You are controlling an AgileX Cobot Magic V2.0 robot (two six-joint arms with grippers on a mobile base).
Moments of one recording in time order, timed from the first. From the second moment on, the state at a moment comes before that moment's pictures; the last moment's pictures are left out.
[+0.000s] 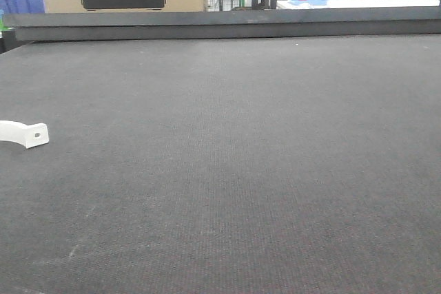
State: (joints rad) left arm 0.04 0.72 -0.76 0.00 0.75 0.03; right arm -0.22 0.62 -0.68 0.15 0.63 -0.08
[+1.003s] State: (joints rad) left arm 0.04 1.06 -0.78 -0.09 1.00 0.03; right arm -0.22 1.47 -0.97 0.15 0.97 -0.08
